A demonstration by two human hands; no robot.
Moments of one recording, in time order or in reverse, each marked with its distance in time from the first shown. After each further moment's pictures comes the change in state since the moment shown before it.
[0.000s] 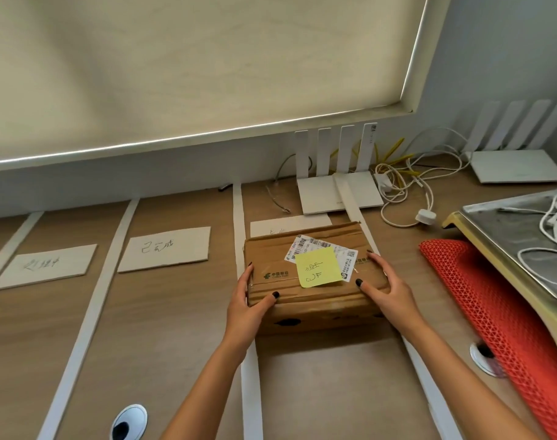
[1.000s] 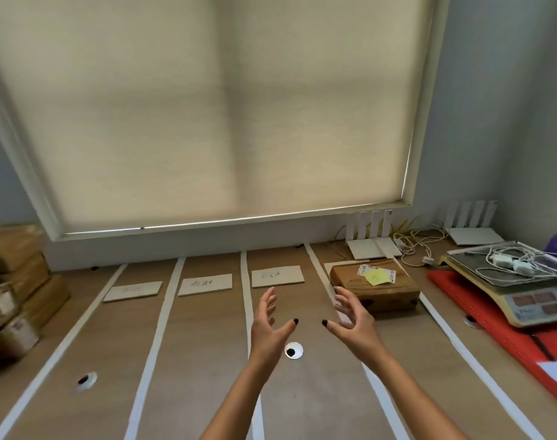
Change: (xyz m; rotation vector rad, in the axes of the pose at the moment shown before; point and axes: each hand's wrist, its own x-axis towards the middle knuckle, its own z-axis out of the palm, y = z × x) left_hand -0.339 0.071 -0.304 0.033 0.038 0.414; right_hand -0.404 -0.271 0.181 0.058 -0.041 -0.274
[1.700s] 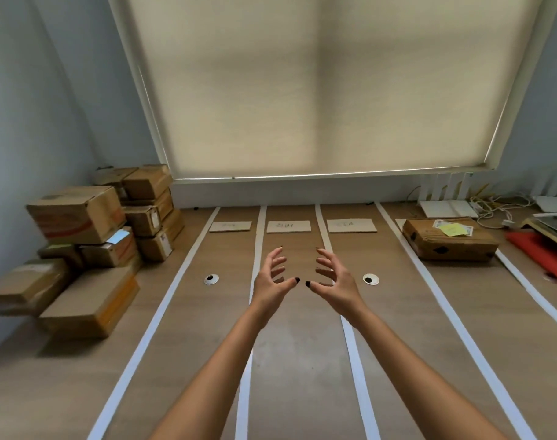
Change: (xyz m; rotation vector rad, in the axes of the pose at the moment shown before) left_hand -0.153 -0.012 -0.226 0.018 0.072 -0.045; right_hand -0.150 -0.098 0.211 0.093 -0.195 -0.126
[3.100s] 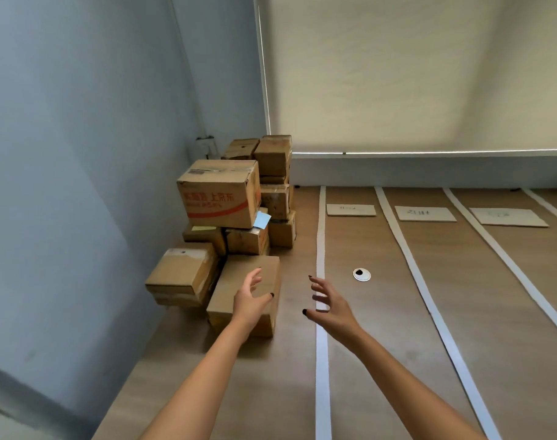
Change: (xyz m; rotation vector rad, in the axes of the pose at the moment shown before) left_hand 0.066 -0.193 -0.506 0.222 0.205 -0.305; right_hand 0.075 -0.060 0.509 0.055 -0.262 0.191
